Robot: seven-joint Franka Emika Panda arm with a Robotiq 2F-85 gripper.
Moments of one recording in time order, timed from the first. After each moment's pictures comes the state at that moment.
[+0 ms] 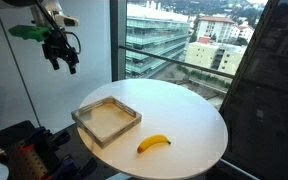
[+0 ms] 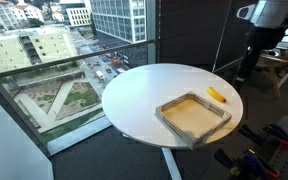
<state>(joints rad) 0.16 -0.69 0.08 -2.77 0.03 2.14 -0.04</state>
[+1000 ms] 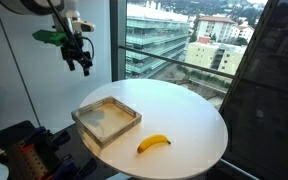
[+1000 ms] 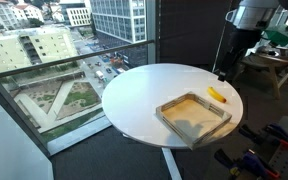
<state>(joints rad) 0.09 -0.51 0.05 -2.68 0.03 2.24 0.00</state>
